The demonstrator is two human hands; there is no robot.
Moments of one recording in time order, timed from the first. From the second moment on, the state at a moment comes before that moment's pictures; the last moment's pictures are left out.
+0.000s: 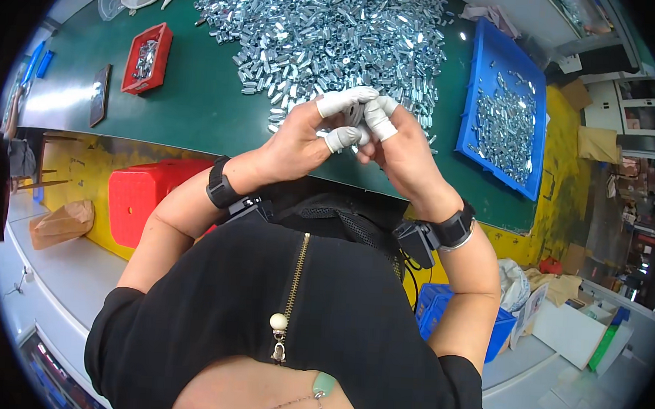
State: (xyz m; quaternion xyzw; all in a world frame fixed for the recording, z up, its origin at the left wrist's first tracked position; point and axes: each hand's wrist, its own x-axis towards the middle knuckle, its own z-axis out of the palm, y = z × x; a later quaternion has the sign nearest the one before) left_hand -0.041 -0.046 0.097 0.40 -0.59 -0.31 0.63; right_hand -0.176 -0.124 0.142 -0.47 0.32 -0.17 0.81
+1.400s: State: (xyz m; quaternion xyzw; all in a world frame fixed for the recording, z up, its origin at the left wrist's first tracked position) left_hand -0.031 -0.031 0.102 0.40 -0.39 -0.60 0.57; right_hand -0.202 -0.133 0.128 -0.70 0.24 -0.27 0.61
